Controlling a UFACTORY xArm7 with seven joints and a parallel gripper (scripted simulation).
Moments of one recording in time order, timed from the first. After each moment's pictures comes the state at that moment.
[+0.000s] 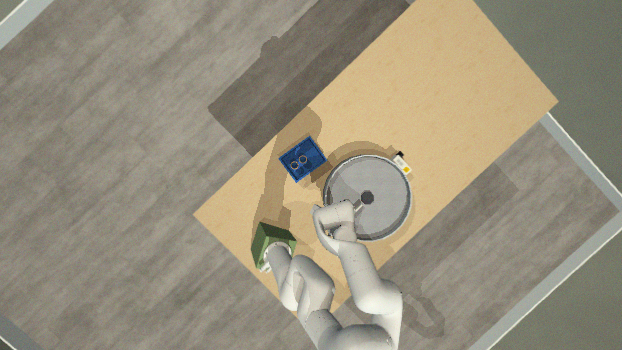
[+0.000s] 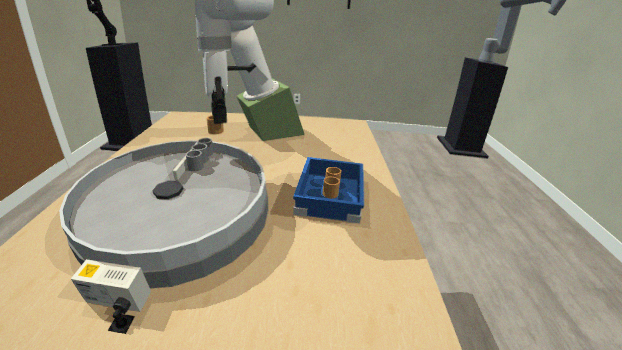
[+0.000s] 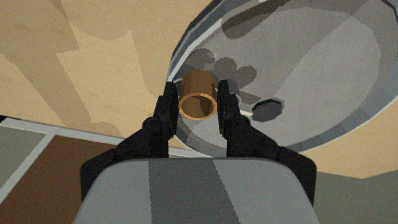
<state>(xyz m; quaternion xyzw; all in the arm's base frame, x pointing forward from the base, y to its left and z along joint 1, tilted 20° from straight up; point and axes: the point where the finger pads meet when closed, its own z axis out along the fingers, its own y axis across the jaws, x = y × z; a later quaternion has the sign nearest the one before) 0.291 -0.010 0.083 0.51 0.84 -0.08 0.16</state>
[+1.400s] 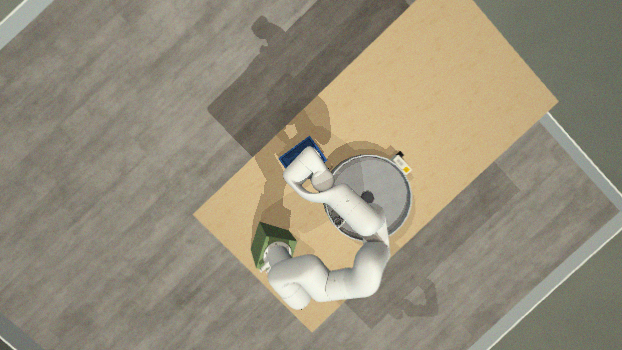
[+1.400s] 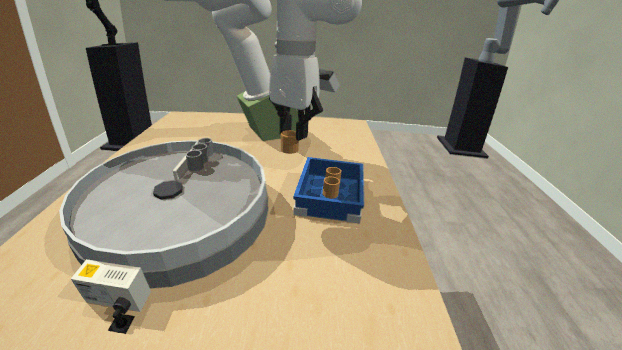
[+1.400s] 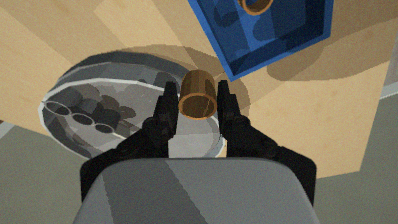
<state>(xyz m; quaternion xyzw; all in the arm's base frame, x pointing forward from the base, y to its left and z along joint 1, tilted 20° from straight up) 0.356 0.179 0.038 0.27 0.95 -0.11 0.14</state>
